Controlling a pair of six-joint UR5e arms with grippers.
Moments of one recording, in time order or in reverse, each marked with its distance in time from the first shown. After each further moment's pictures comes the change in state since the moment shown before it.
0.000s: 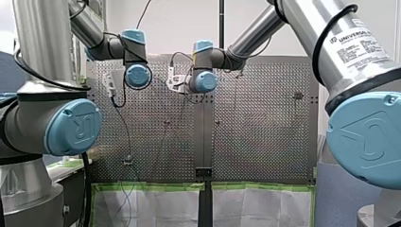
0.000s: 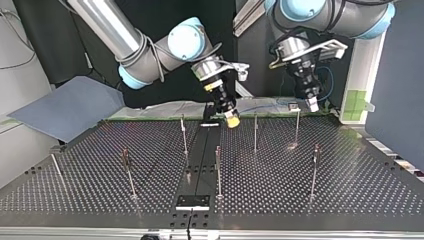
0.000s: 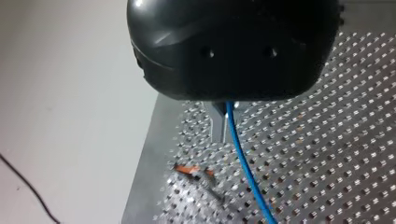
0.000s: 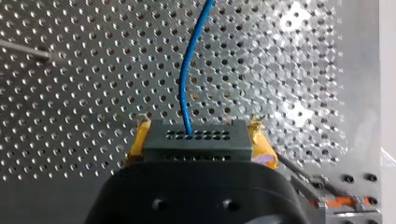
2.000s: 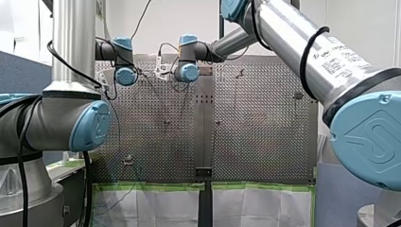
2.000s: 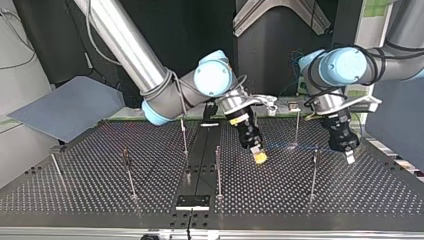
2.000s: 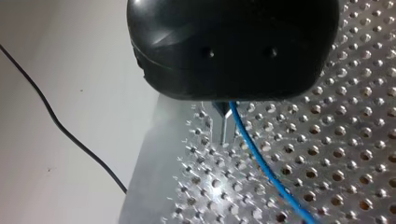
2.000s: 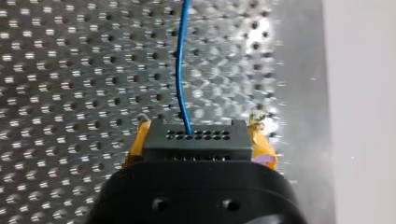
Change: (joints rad) left arm 0.288 -0.197 0.233 0.048 0.274 -0.071; right arm 0.031 0.224 -0.511 0.169 -0.002 0.002
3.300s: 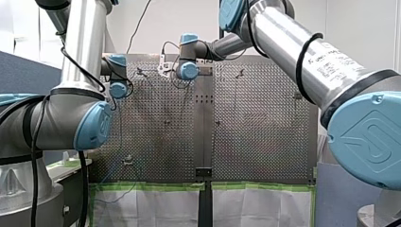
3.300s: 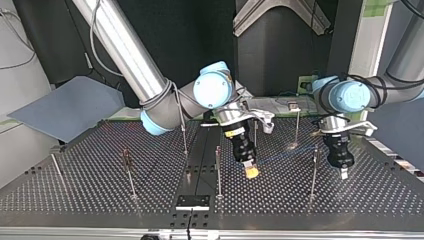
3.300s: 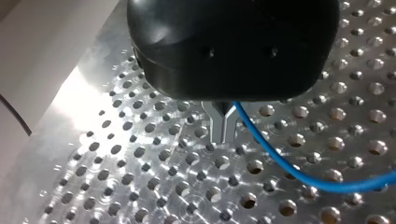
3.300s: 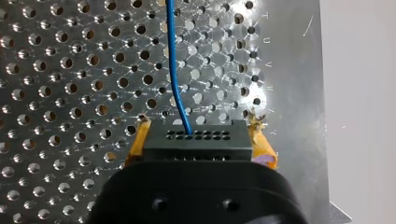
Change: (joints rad) left arm 0.103 -0.204 0.110 0.084 0.243 -0.093; right arm -0.016 0.058 -0.127 0.044 0.082 -0.004
